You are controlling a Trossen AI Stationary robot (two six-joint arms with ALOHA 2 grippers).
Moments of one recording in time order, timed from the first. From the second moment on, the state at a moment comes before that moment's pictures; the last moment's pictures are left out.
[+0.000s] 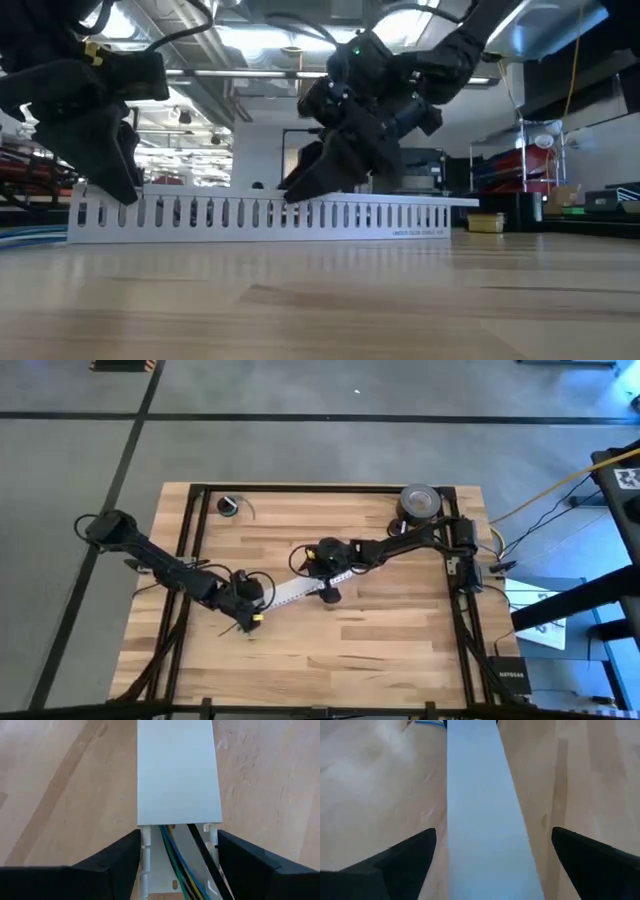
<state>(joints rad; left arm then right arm) -0.46 1.32 0.58 -0.35 -0.42 -0.75 -0.09 2.00 1.08 0.26 -0.33 -0.27</state>
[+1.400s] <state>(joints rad) -0.47 1.32 0.58 -0.44 -0.26 -0.79 0.02 2.22 1.41 0.18 -0.34 -0.20</state>
